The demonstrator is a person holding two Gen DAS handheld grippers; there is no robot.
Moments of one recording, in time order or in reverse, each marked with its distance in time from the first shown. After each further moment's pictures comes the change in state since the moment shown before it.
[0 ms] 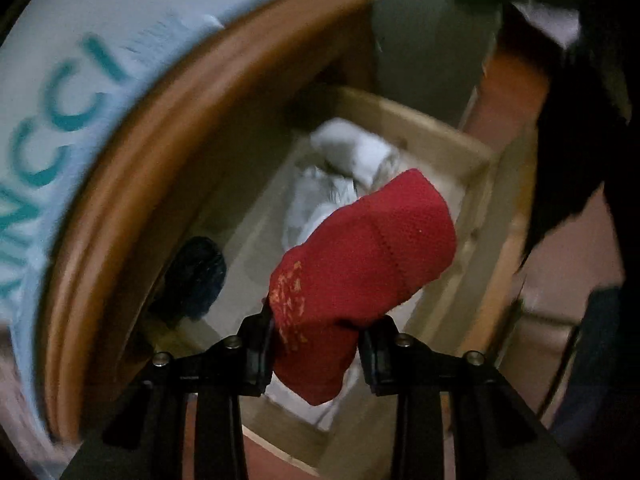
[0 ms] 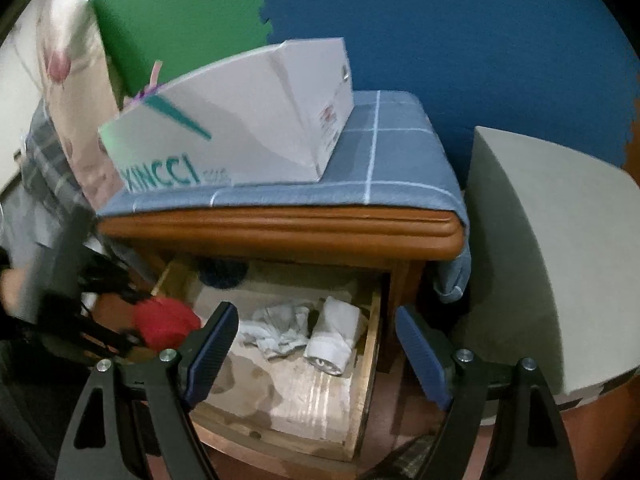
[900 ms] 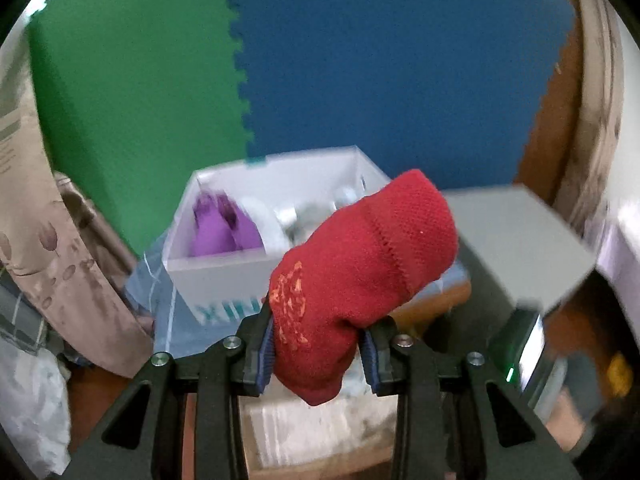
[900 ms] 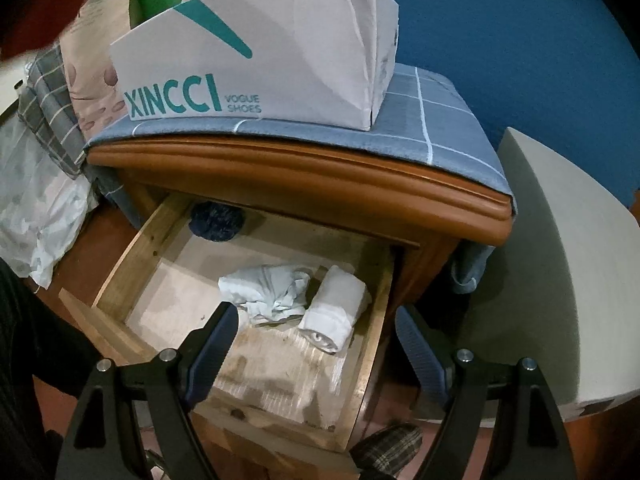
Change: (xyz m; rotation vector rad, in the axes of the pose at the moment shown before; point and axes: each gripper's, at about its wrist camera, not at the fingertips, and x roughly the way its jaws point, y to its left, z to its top) left arm -0.227 0.034 0.049 -0.645 -0.482 0.285; right arm 0.029 0.030 -0.014 -0.156 0.108 -0.052
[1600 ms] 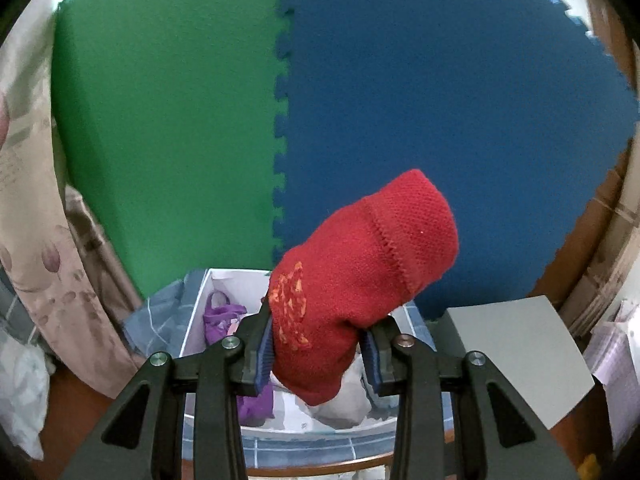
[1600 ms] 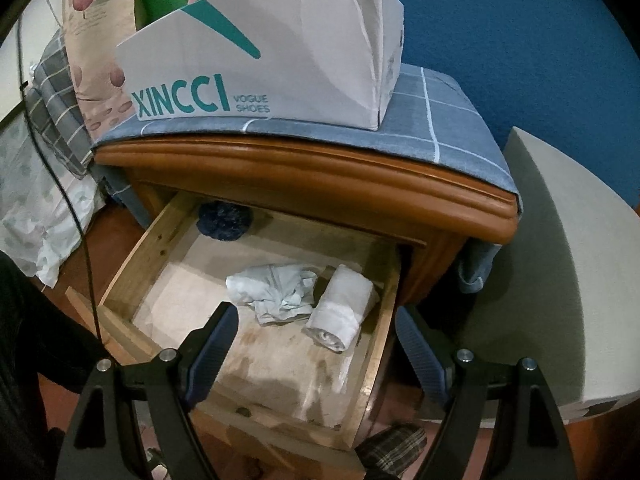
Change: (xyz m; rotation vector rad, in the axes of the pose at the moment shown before) left arm 0.054 0.024 0.133 -0.191 -0.094 0.071; right arm -0.001 0.003 -0.001 -0.003 -0.003 0.028
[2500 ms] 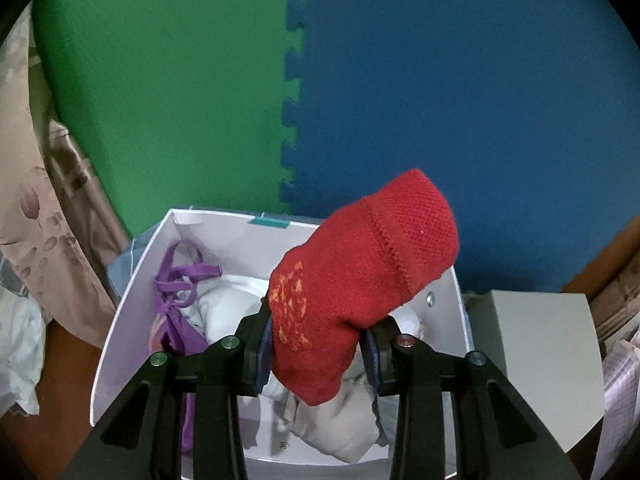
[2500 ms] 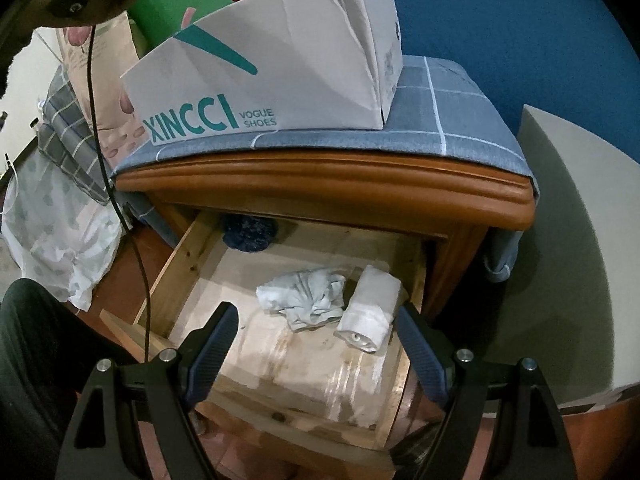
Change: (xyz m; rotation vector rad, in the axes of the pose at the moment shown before) left arm 0.140 -0.004 -0.012 -0.087 0.247 0.102; right arm -0.002 -0.013 0.003 0.101 -0.006 0.133
